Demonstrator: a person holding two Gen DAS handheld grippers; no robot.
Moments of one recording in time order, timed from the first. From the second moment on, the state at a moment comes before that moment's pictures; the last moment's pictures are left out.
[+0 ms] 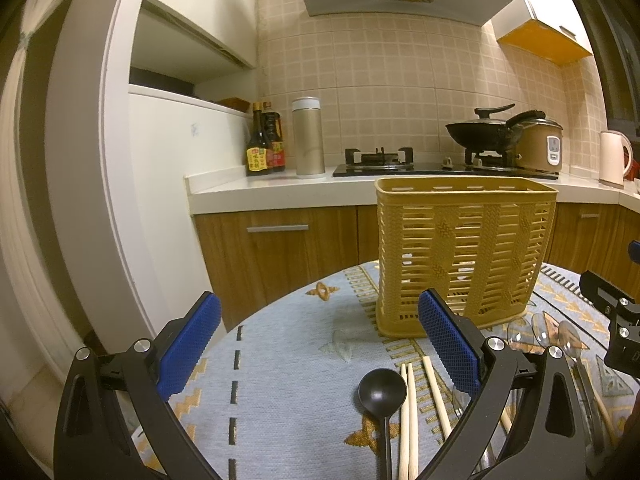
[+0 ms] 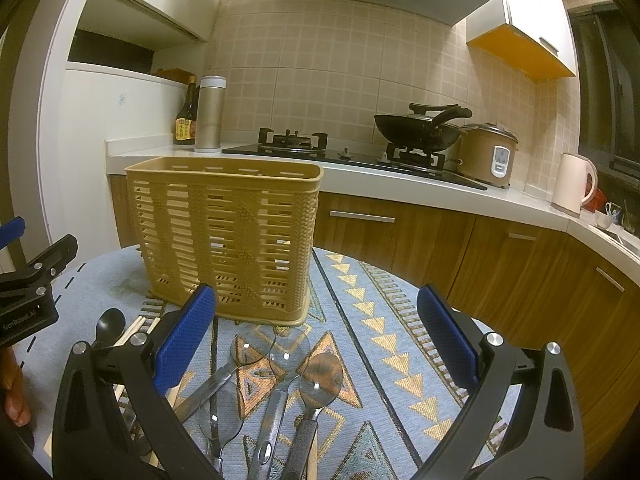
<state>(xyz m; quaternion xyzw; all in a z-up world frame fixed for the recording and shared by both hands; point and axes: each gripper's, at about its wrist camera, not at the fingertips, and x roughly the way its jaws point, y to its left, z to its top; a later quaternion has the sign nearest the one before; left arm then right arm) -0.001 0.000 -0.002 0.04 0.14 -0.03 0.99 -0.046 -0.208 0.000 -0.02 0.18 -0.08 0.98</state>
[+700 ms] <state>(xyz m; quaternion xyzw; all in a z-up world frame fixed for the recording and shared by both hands) 0.003 0.003 -0.002 0.03 0.15 -0.03 0.99 -0.046 -0.207 0.000 -0.02 0.18 -0.08 0.98</state>
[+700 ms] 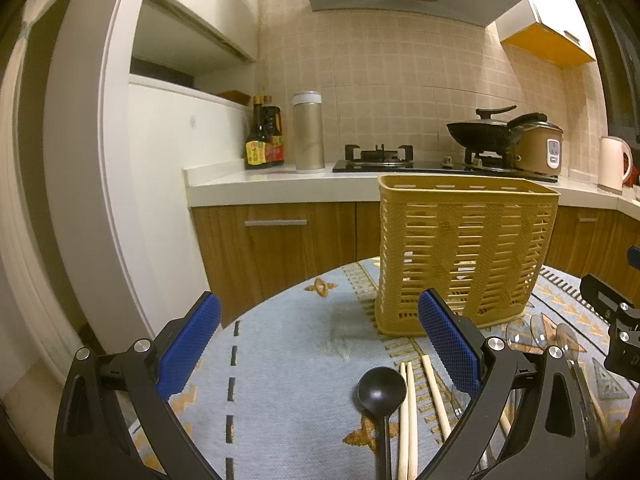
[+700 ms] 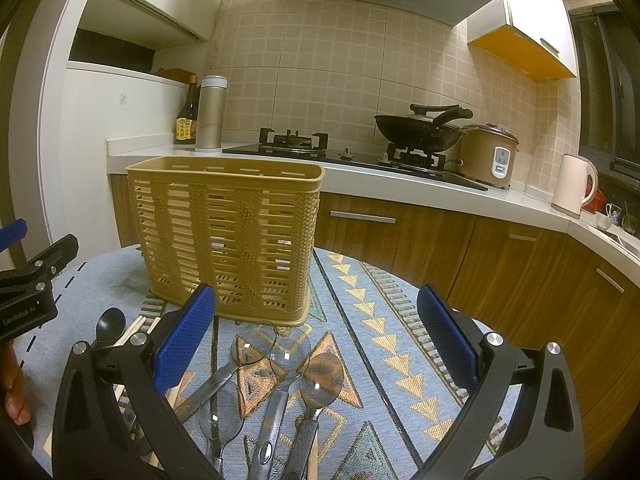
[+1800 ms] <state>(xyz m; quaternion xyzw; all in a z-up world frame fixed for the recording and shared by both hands) 0.005 0.004 -0.004 0.03 0.15 -0.03 0.99 -0.047 -0.206 0.000 -0.02 0.18 -0.08 0.98</state>
